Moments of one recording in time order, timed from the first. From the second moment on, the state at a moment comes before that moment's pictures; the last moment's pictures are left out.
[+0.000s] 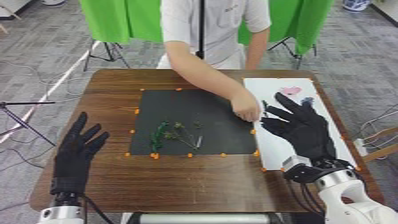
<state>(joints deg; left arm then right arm) 134.3 -67.7 -95.9 -123.4 52.9 11.0 20.6 -122.7 -67.2 95.8 -126.7 -51.7 -1.1 3.0</state>
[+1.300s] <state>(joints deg) 133.4 -67.4 -94.7 -123.3 52.7 11.1 19.9 -122.7 -67.3 95.2 -126.7 -51.8 -0.9 3.9</state>
